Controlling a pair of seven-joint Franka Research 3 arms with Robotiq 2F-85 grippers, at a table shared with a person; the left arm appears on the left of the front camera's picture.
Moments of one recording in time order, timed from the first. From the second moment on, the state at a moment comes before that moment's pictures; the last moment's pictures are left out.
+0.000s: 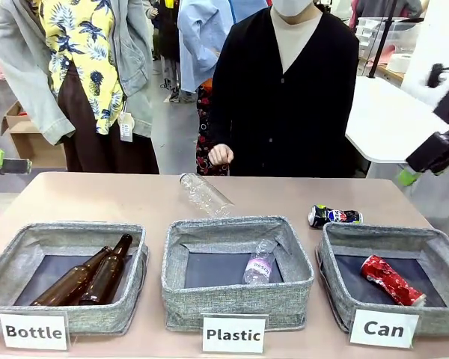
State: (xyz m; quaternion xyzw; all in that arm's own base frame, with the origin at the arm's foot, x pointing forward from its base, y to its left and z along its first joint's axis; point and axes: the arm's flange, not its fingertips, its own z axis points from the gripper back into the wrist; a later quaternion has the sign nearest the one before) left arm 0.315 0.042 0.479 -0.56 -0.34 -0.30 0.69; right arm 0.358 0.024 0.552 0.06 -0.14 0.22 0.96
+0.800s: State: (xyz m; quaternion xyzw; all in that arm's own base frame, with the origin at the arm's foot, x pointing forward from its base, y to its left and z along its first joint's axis) left arm 0.315 0.042 0.479 -0.56 -0.34 -0.30 0.69; right arm 0.530 0.063 0.464 0.06 -0.08 0.67 0.74
